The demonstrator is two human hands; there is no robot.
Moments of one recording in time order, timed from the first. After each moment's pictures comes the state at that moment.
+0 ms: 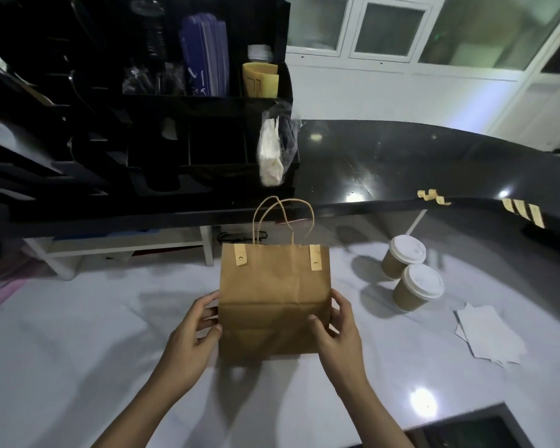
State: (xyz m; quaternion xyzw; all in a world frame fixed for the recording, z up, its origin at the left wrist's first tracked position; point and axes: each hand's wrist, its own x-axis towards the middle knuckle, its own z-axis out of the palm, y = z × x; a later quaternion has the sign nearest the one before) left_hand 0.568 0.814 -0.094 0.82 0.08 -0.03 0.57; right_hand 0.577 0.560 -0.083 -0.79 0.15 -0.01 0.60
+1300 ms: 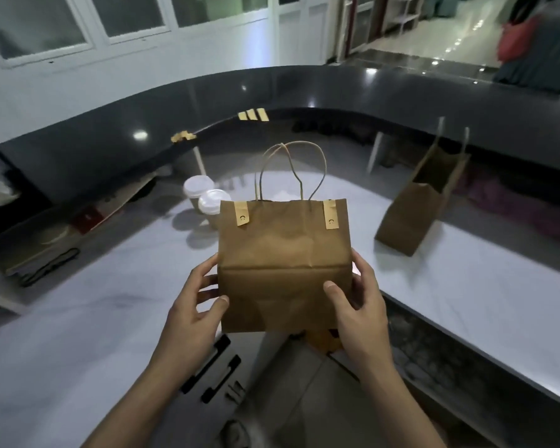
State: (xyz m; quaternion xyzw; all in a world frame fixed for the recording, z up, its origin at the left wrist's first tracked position) left_hand 0.422 0.555 -0.002 0.80 -0.22 -0.15 0.54; right_hand 0.279 0.364 -0.028 -0.63 0.34 -0.30 0.63
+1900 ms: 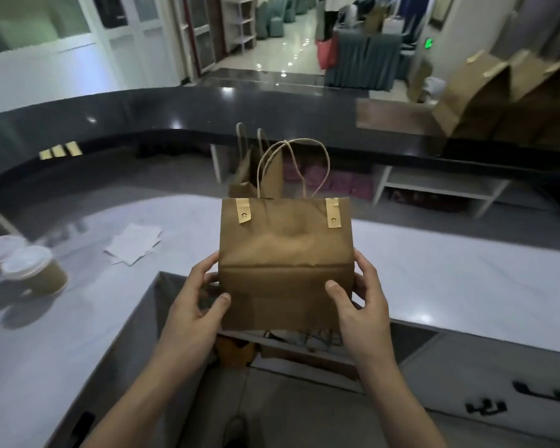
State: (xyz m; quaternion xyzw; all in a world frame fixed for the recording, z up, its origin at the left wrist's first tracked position) left_hand 0.293 0.372 -0.002 0.68 -0.42 -0.28 0.54; right_hand 0.078 0.269 -0.007 -0.55 0.48 -0.45 0.51
